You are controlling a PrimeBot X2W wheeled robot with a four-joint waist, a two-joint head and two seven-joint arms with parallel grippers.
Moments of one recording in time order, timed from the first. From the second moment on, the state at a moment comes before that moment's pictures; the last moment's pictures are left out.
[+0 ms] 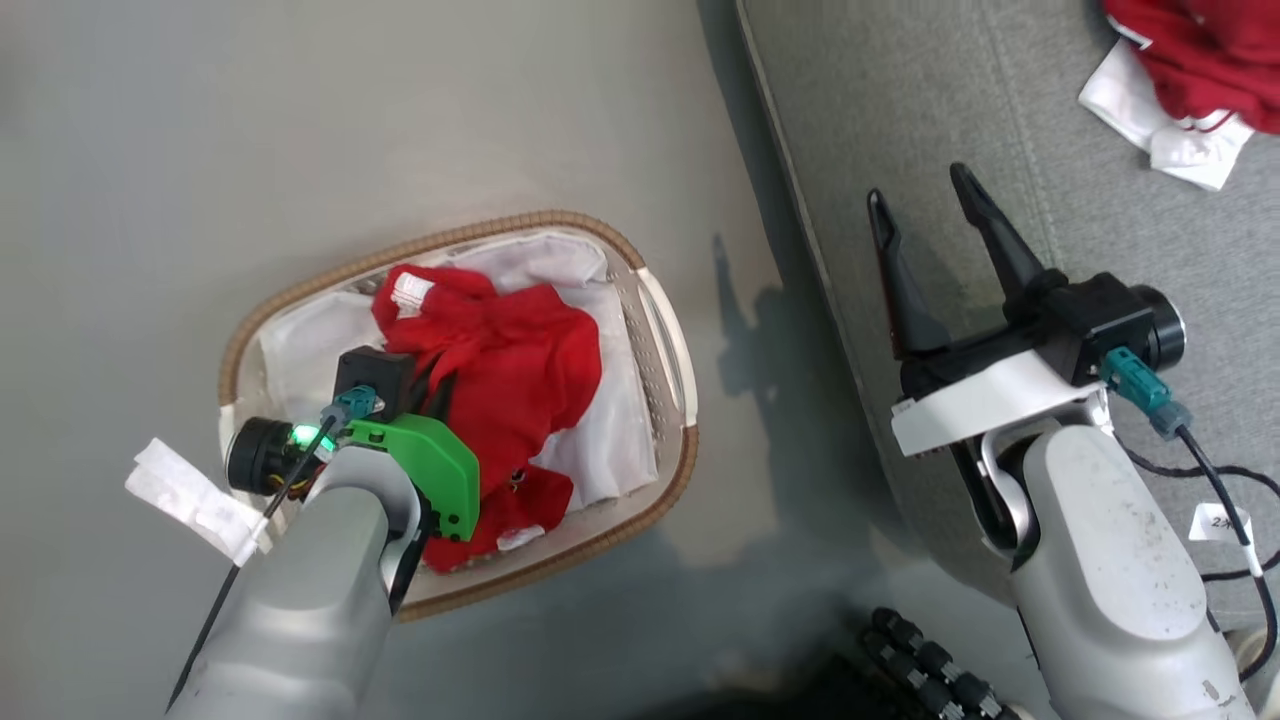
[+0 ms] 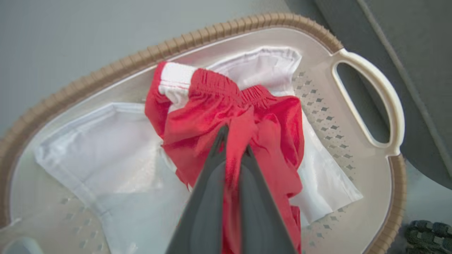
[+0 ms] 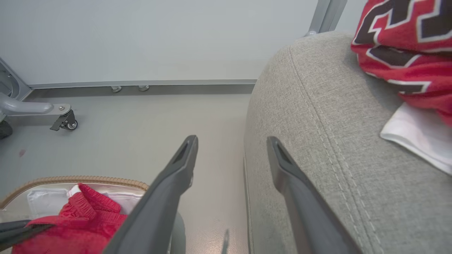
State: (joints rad) left arm -0.73 0.11 -0.64 1.09 -0.50 -0.13 -0.26; right arm -0.47 -0.05 0.13 0.21 0.13 0.13 -0.26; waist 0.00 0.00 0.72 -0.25
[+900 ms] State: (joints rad) left arm -0.69 0.24 -0.63 0.60 -0.32 -0.13 -0.26; right arm -0.24 -0.05 0.12 0.29 0.01 0.13 -0.26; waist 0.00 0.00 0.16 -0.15
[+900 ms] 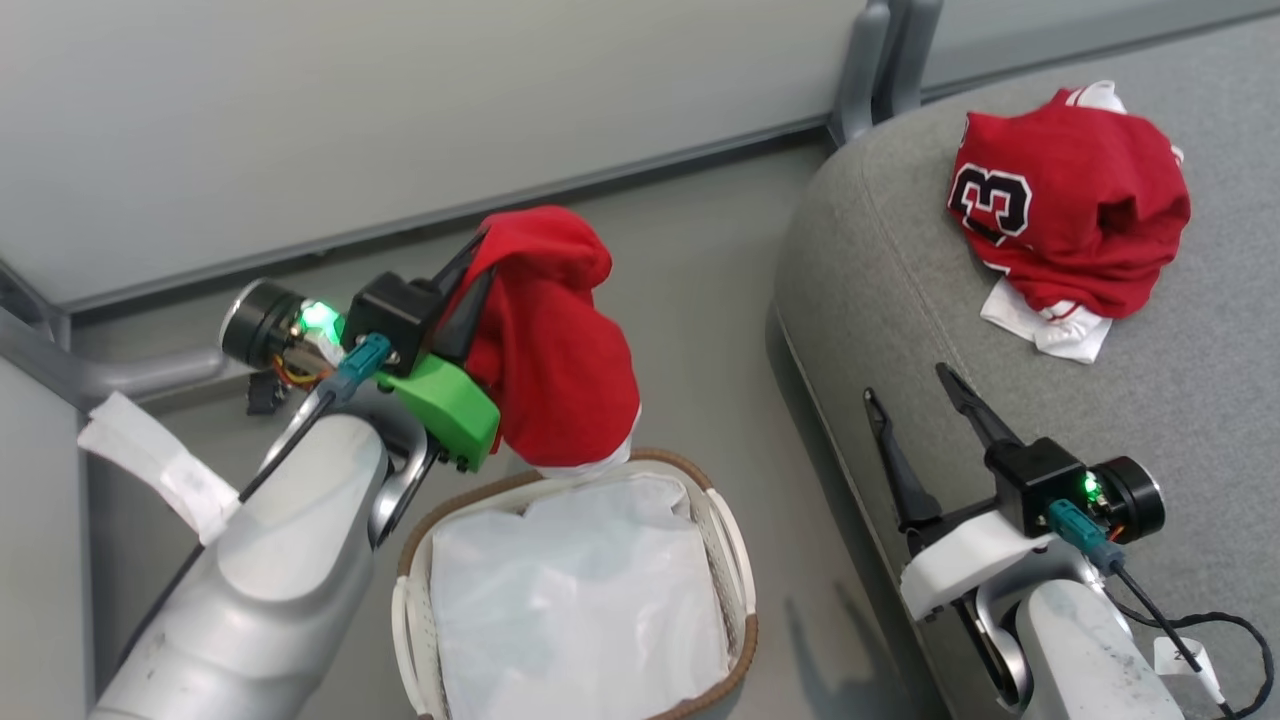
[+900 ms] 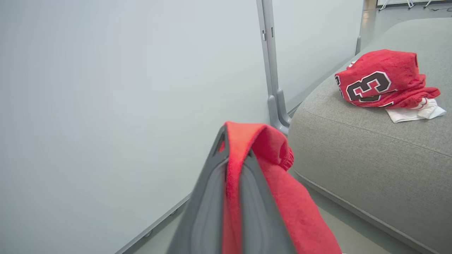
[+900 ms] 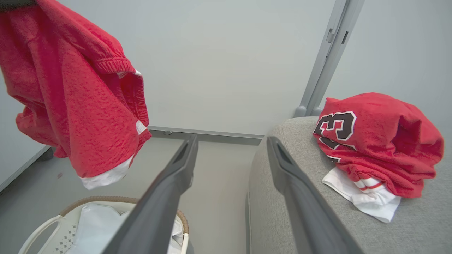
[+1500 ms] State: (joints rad) left arm -0.87 0.23 -0.79 0.48 -0.36 -0.13 -0.22; right arm -0.41 -0.05 0.38 0.30 0.06 0.13 -0.26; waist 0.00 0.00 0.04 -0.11
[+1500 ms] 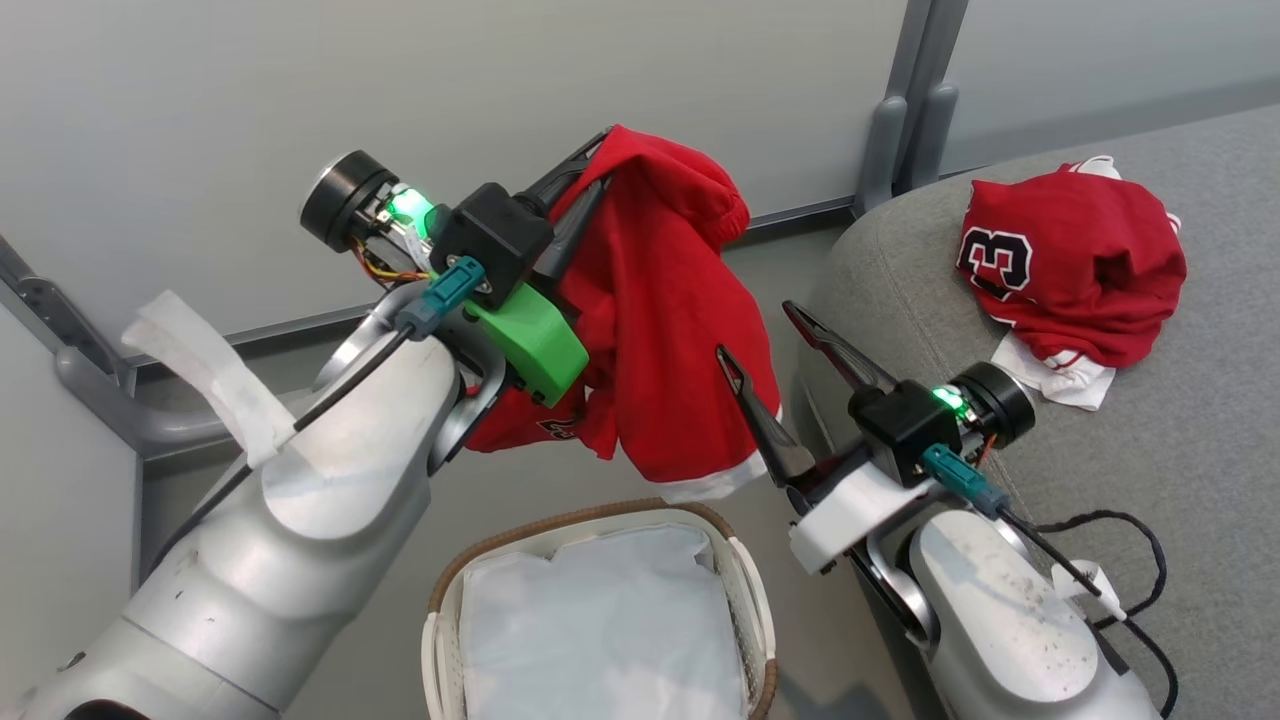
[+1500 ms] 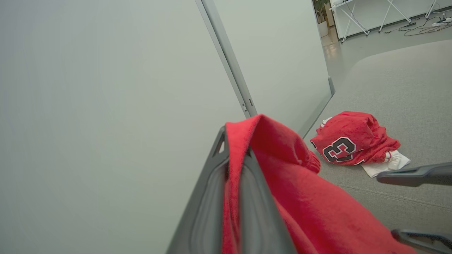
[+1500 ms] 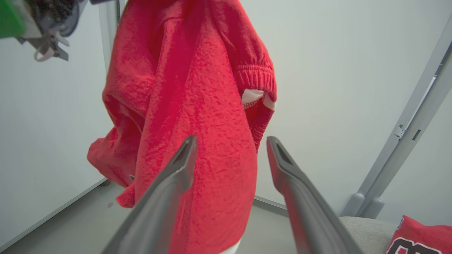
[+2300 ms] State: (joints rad) left arm -0.85 0.23 -0.90 0.40 -0.46 -0.13 -0.23; right arm -0.67 -0.05 0.63 0.66 0.19 0.13 -0.26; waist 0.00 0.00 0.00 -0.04
